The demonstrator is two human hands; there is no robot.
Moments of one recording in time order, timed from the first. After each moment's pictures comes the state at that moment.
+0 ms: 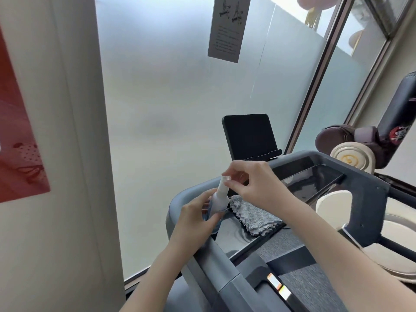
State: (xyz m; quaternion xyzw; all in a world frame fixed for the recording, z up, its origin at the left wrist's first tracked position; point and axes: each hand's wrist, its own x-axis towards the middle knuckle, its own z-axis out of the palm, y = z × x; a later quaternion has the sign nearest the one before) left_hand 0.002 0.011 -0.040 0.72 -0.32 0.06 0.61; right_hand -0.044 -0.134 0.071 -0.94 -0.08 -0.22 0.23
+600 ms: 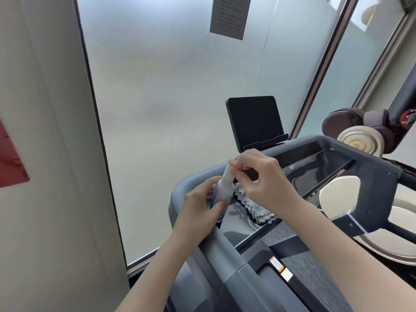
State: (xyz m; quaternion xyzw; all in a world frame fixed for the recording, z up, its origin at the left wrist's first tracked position) left_hand 0.004 0.010 -0.041 0.73 -0.32 0.06 0.60; right_hand -0.037 -0.139 0.039 -0.90 -0.16 -0.33 0.22
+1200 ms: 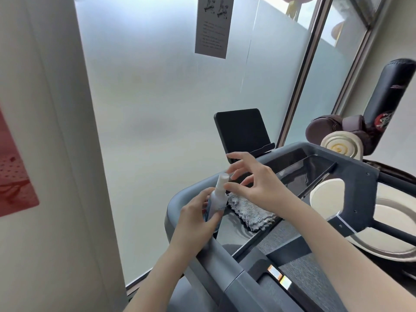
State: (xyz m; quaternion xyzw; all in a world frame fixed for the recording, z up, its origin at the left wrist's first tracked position) left_hand 0.002 0.013 -0.041 0.74 -0.34 0.06 0.58; right_hand -0.048 -0.145 0.052 -0.91 -0.07 -0.22 0.35
